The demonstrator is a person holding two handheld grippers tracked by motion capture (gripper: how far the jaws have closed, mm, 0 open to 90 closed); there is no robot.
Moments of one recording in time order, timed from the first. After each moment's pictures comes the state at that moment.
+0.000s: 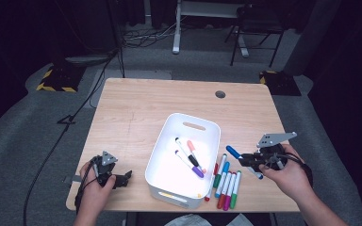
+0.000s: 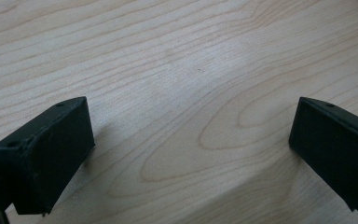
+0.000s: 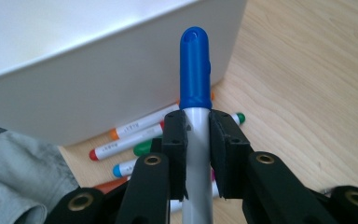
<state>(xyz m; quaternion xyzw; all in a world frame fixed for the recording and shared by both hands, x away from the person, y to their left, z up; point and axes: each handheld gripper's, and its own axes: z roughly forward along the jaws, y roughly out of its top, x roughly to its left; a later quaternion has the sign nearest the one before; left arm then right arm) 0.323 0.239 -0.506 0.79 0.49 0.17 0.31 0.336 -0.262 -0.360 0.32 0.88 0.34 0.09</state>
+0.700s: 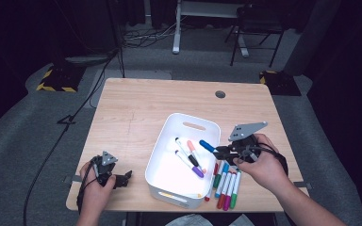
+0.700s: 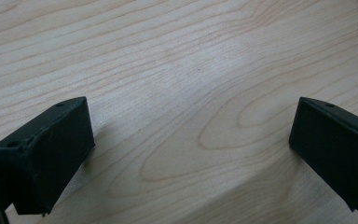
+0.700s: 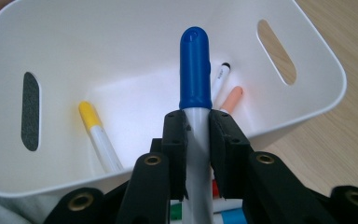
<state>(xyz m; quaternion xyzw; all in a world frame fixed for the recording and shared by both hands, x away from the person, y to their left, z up) 0.323 0.239 -0.506 0.79 0.50 0.17 0.31 0.343 -0.185 -0.330 0.24 0.90 0.35 0.09</state>
